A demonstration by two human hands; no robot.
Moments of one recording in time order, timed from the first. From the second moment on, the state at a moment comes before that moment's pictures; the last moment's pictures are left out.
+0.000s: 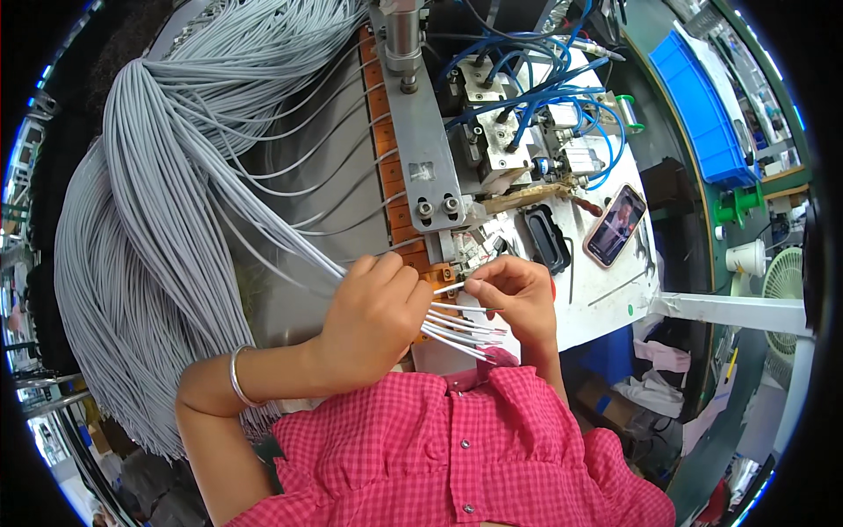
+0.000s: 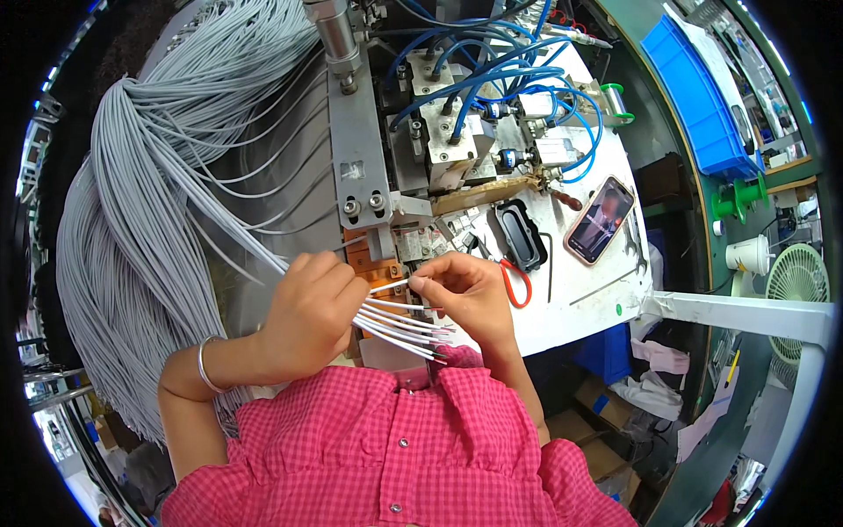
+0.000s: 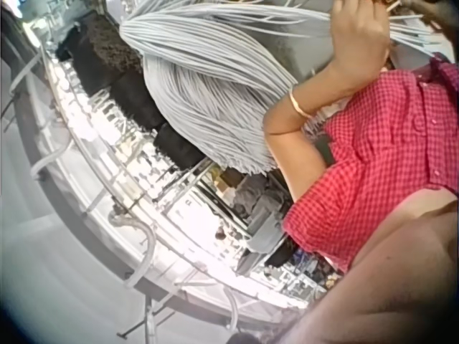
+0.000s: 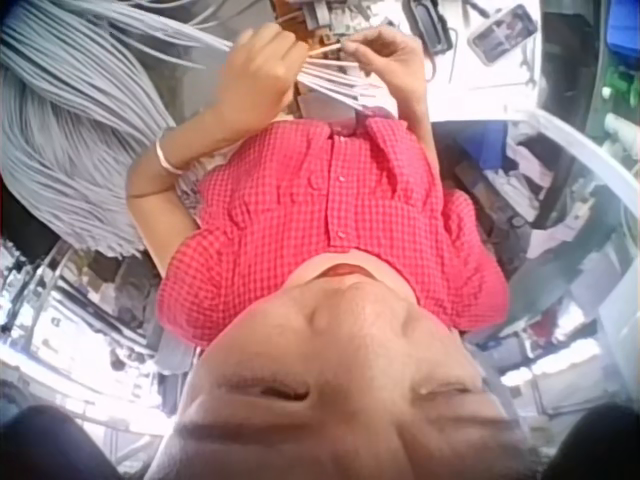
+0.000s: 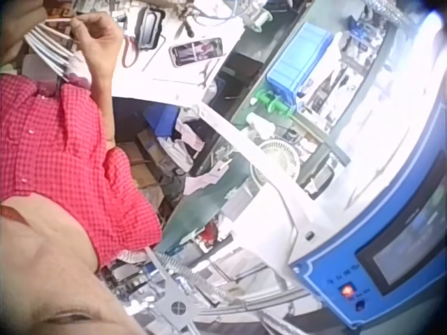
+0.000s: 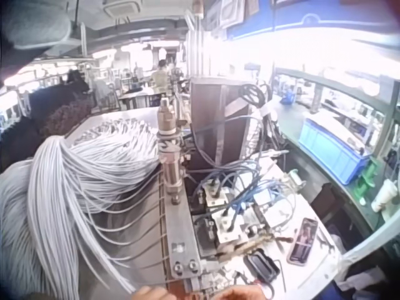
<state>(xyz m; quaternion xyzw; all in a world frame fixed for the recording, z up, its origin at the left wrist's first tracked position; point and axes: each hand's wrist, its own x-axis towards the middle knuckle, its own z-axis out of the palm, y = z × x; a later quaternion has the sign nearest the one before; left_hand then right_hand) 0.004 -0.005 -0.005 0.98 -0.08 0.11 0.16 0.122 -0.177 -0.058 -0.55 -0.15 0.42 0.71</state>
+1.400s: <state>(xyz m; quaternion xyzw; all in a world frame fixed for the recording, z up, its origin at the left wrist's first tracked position) 0.004 -0.002 -0.003 0.97 -0.10 0.13 0.19 0.121 -0.177 -0.054 -0.47 -0.20 0.51 0.69</state>
